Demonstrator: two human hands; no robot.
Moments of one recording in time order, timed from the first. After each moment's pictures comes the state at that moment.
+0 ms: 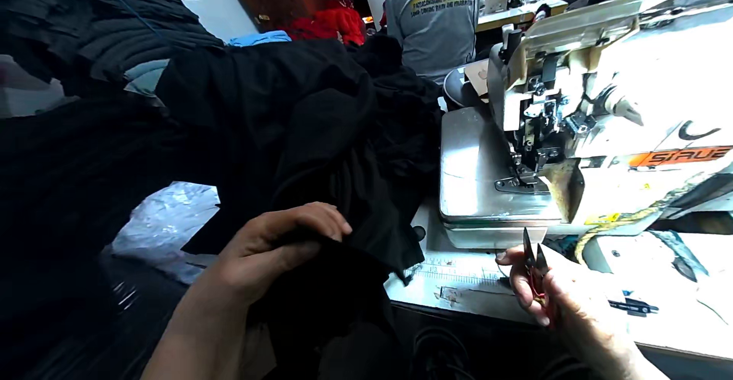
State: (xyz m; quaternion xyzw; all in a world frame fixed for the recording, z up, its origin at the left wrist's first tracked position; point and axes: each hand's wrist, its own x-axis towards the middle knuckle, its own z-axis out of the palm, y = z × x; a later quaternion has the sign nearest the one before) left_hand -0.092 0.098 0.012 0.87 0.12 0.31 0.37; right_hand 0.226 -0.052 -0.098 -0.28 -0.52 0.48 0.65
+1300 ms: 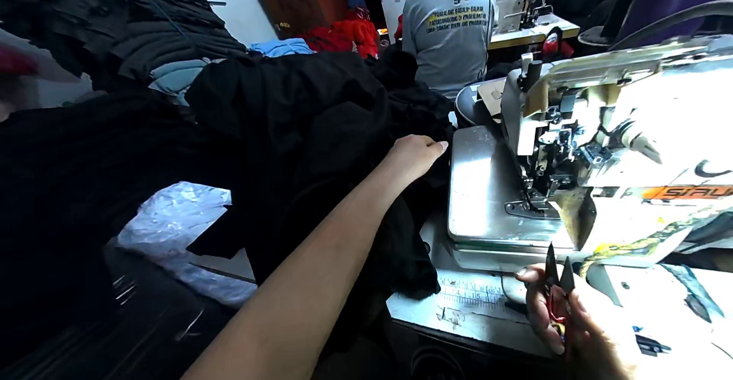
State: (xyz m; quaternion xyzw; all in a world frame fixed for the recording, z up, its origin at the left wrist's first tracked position) left_hand 0.091 0.159 0.050 0.79 0.53 0.14 0.29; right_hand 0.236 -0.057 -0.094 -0.29 -0.47 0.51 0.66
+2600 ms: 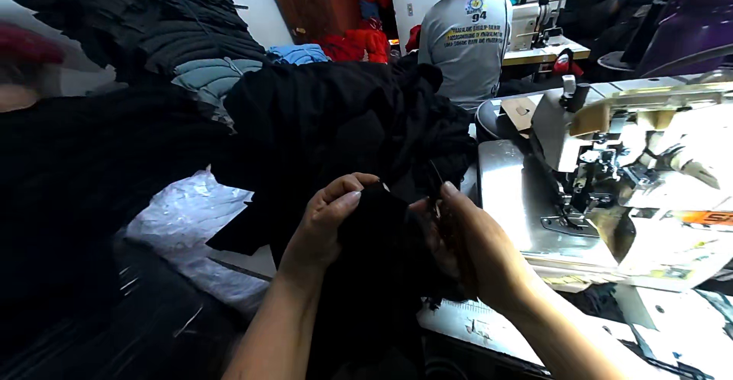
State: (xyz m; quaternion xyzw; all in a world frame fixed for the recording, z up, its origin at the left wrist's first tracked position) left_hand -0.064 0.126 -0.004 0.70 0.18 0.53 0.45; right_hand 0.138 0.043 0.001 -0.34 -0.44 0.63 0.54
